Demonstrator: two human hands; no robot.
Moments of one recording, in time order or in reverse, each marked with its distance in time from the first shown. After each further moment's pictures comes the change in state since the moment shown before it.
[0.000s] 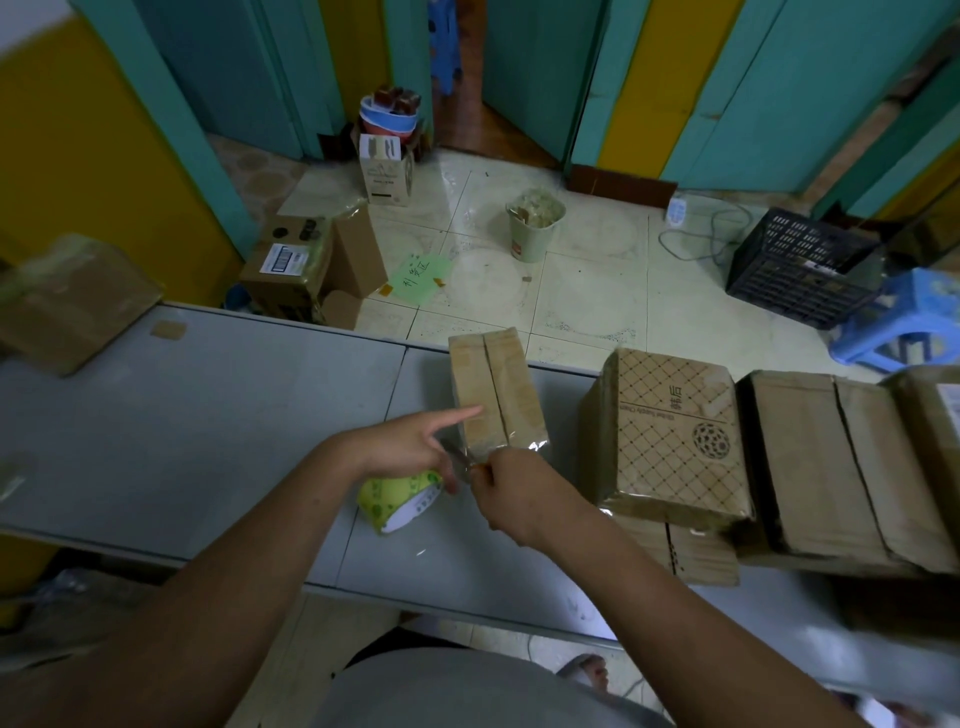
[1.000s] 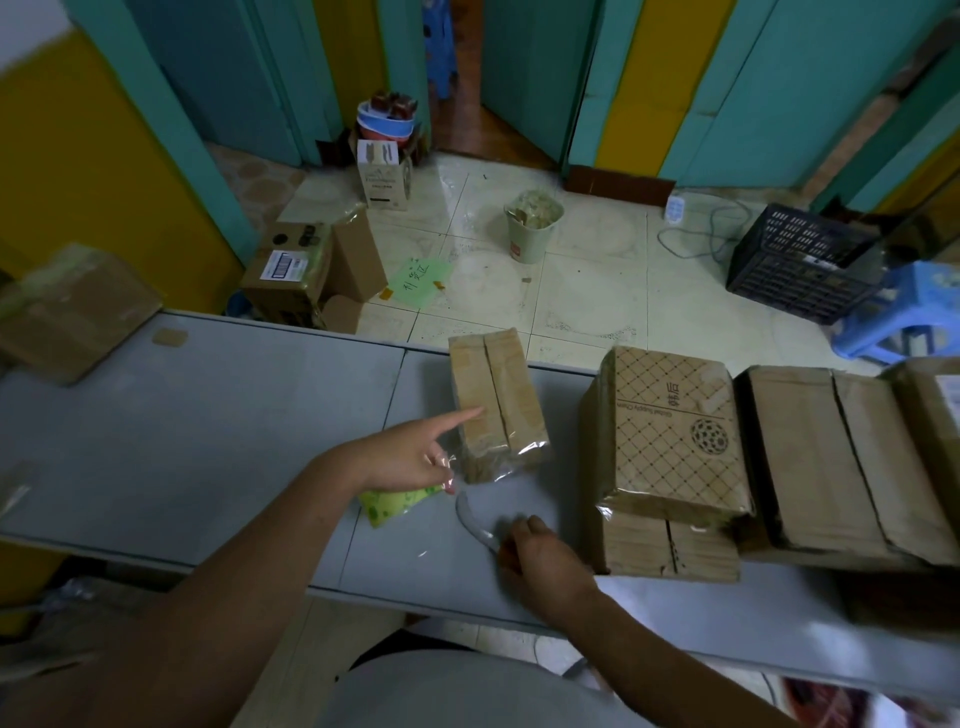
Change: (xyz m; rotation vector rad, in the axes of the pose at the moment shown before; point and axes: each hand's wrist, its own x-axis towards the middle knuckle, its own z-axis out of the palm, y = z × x) left_hand 0.003 -0.017 0.007 0.167 0.085 0.089; right_hand 0.007 0.113 0.107 -0.181 -0.110 0.054
